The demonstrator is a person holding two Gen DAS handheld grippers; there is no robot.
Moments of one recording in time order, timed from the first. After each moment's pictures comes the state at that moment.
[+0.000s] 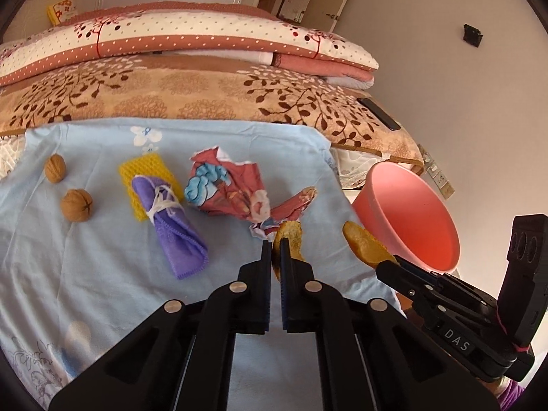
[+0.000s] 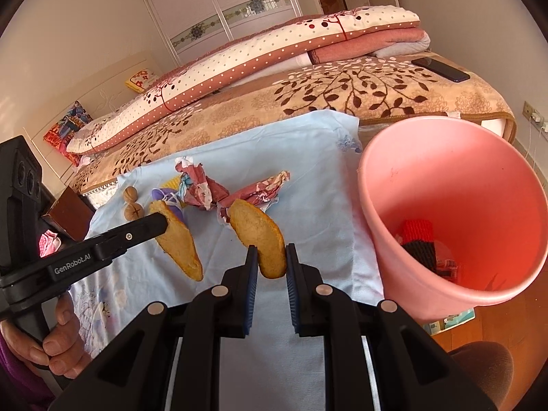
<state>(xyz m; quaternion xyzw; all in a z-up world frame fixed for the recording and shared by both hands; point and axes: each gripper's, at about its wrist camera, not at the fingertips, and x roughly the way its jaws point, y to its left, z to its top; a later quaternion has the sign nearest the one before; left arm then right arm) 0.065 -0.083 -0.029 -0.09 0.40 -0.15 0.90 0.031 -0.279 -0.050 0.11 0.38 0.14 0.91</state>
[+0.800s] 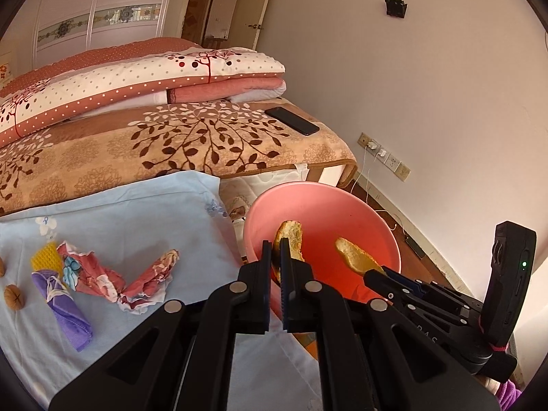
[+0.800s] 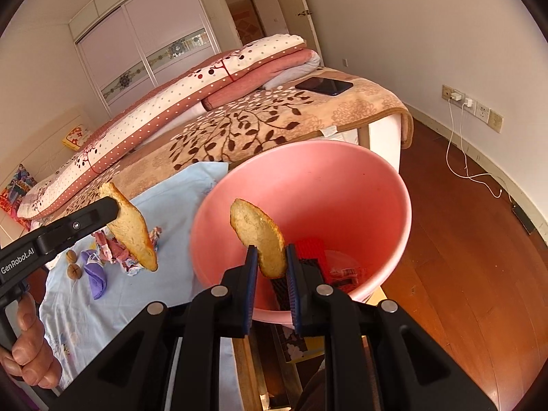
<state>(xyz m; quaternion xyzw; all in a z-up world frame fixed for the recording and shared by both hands) 0.084 -0.215 0.006 -0.02 0.35 -0.26 0.90 0.011 -0.408 -0.047 0.17 0.34 -0.02 0.92</state>
